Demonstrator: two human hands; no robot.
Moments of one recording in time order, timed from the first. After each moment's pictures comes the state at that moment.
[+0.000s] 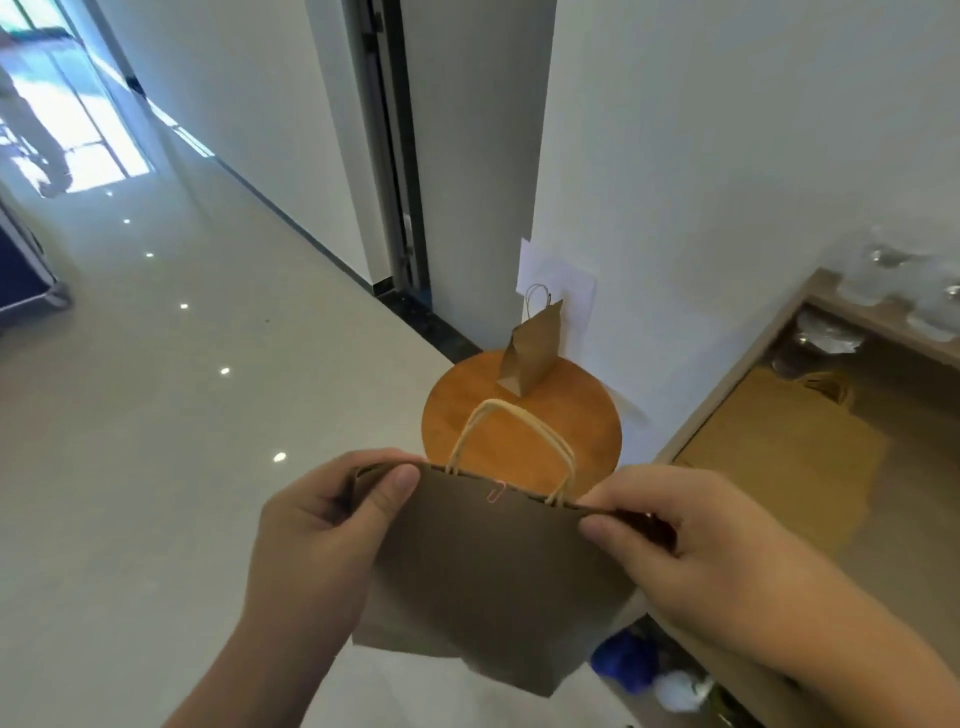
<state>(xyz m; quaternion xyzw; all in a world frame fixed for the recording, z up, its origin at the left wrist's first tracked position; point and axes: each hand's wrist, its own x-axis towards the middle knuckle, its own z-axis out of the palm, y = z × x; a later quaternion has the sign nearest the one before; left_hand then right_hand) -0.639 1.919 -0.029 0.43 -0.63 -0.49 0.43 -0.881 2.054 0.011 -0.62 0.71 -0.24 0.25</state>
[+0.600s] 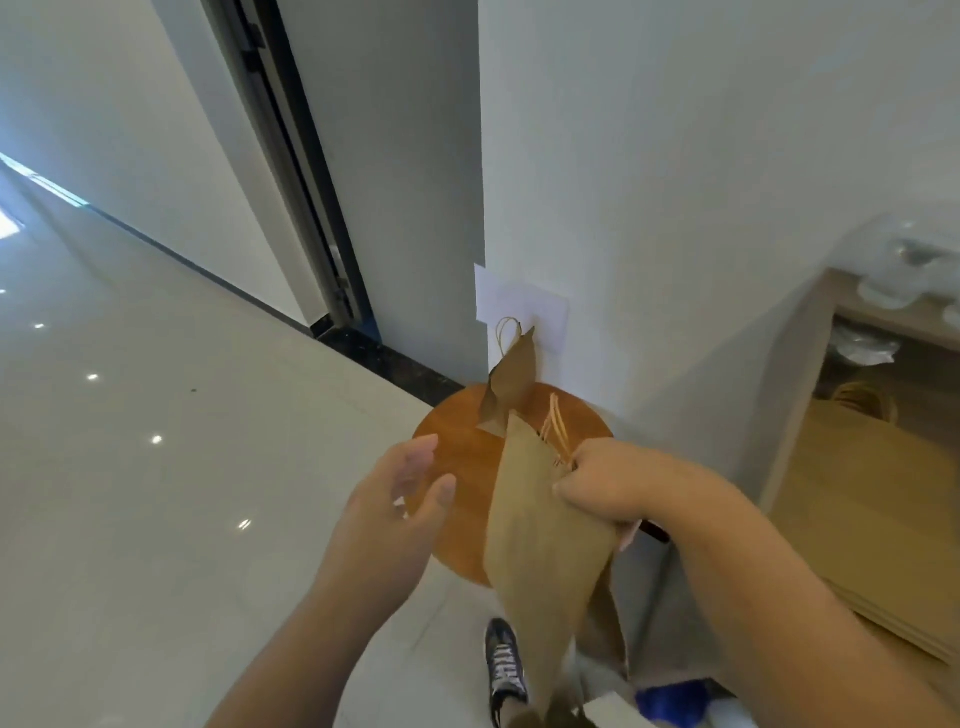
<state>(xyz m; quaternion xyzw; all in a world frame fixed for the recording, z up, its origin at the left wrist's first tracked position) -0.752 1.688 -0.101 0.42 -0.76 -0.46 0.19 -0.976 1.797 -0.076 -0.33 0.83 -0.06 0.44</state>
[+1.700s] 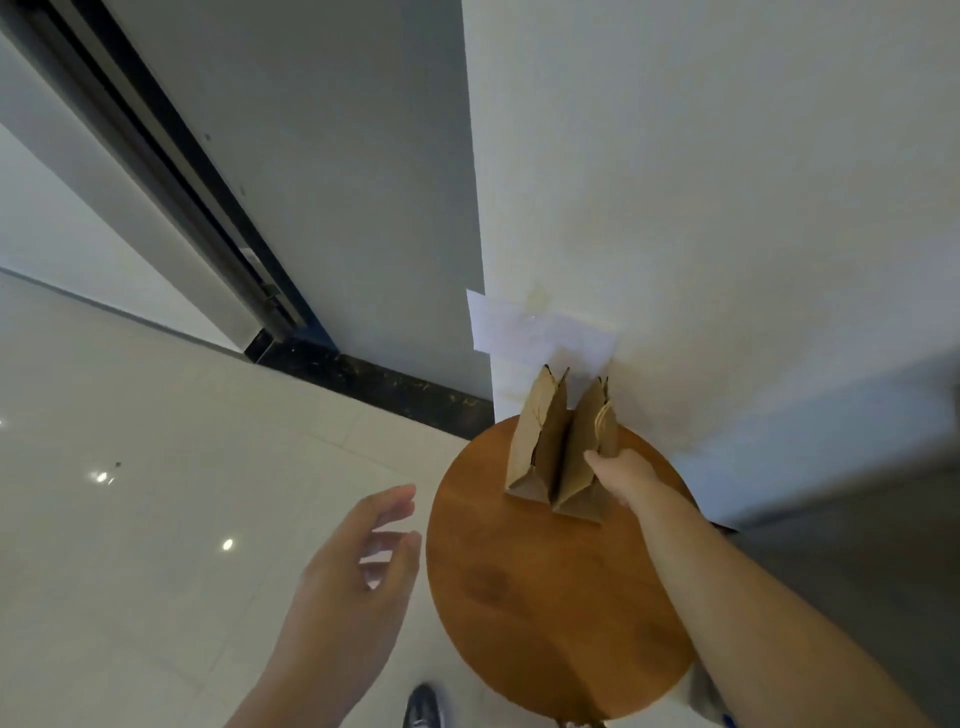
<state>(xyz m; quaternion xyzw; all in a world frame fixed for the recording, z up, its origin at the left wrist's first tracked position) -0.905 1.357 -0.155 0.42 -0.78 -0.46 0.05 -1.202 1.517 -0.349 0.06 0.86 -0.27 0.42</state>
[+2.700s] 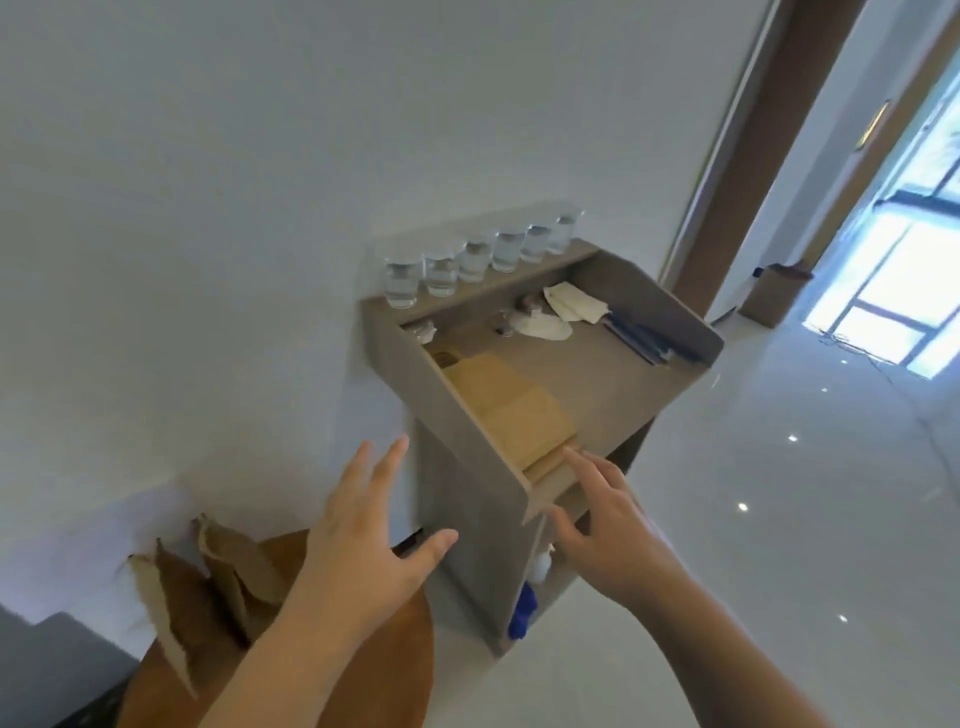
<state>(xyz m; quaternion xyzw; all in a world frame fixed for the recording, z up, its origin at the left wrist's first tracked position) -0.956 1.585 -0.088 -0.25 -0.91 -0.34 -0.03 -0.842 1.851 -0.084 0.22 0.93 -0.28 -0.06</state>
